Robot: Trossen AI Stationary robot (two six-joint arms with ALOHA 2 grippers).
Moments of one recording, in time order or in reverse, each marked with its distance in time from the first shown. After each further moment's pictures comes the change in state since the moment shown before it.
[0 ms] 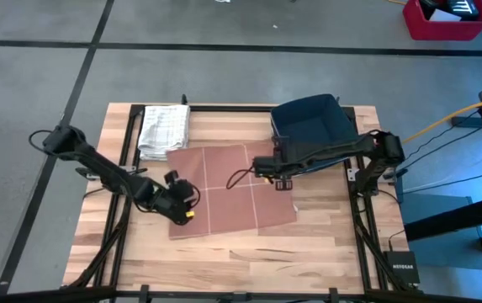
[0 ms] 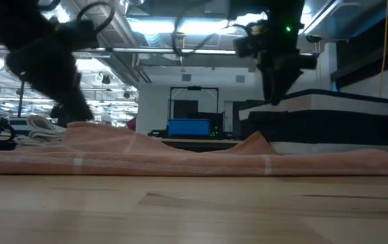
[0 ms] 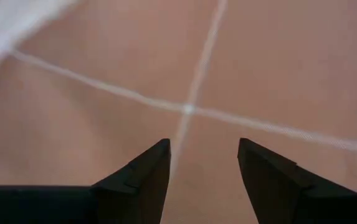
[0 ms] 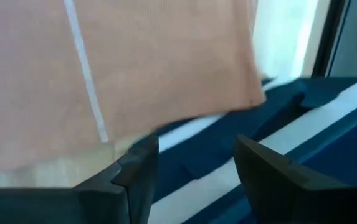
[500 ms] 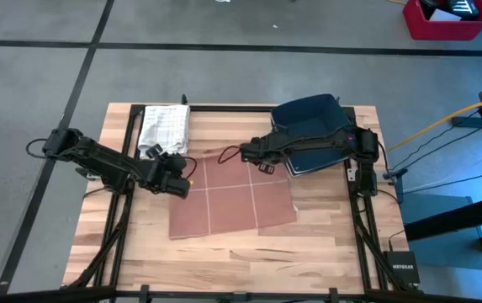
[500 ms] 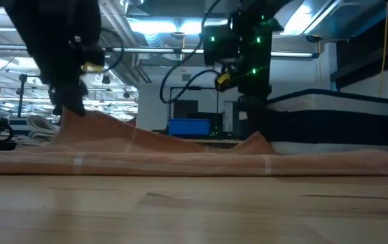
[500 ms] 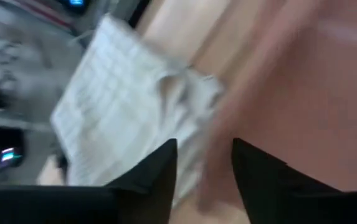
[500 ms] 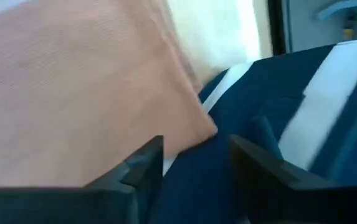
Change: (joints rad) left arm 0.266 0.026 0.093 -0.568 -0.221 -0.107; right arm -0.154 0.205 0.053 0.094 0.183 0.256
